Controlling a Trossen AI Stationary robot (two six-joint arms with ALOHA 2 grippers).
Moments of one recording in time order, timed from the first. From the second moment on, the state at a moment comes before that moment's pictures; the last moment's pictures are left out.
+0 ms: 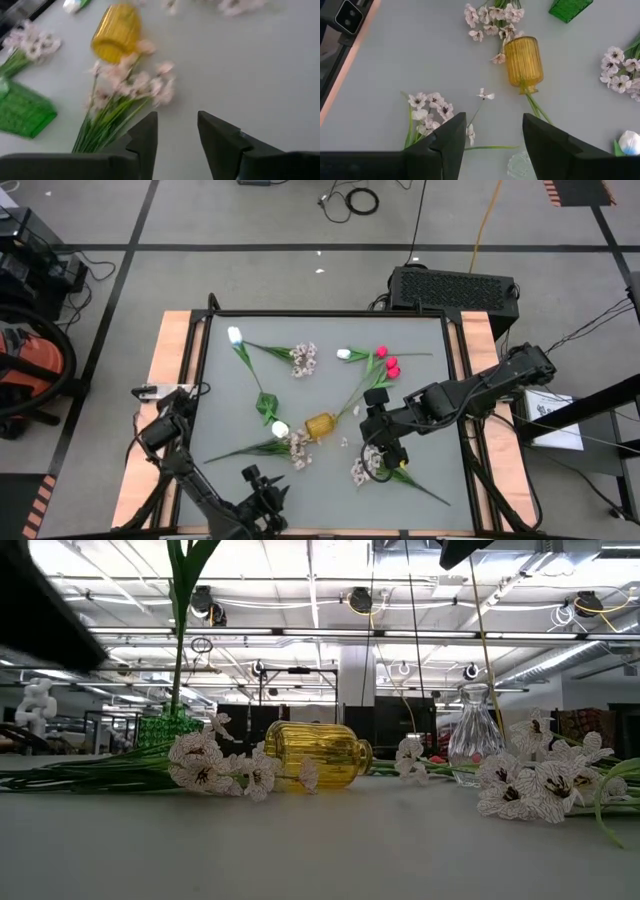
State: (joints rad) left arm -0.91 2.19 1.61 -1.12 -0.91 -1.40; right arm 0.39 1.51 1.40 -0.93 0.16 0.08
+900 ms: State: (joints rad) left arm -0.82 2.19 1.44 -1.19 -0.82 -1.45; right arm 0.39 1.51 1.40 -0.95 0.16 0.08
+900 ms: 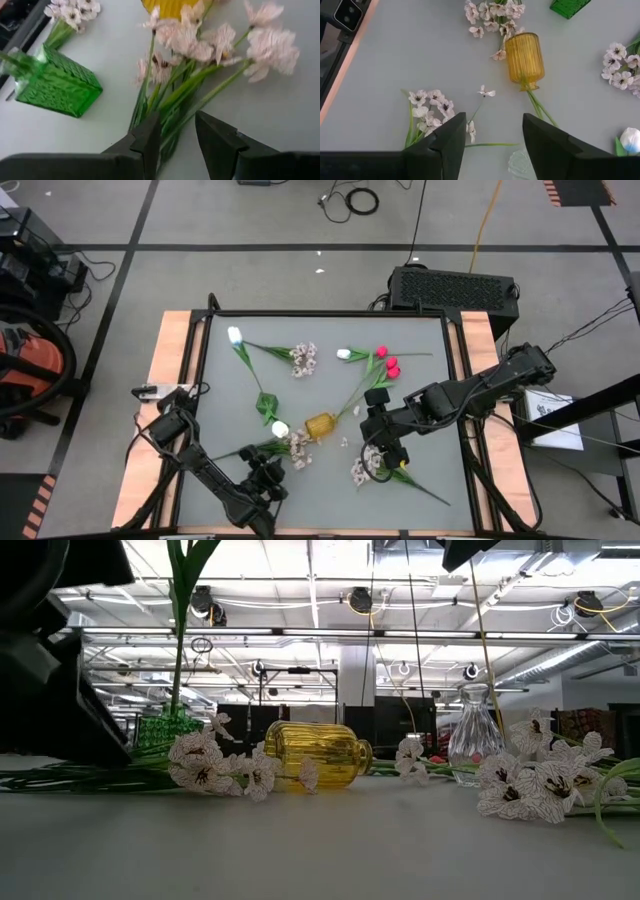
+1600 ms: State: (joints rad) left arm -0.87 2.17 1.49 -1.46 -0.62 -1.40; right arm 0.39 1.51 1.40 -0.97 0.16 0.09
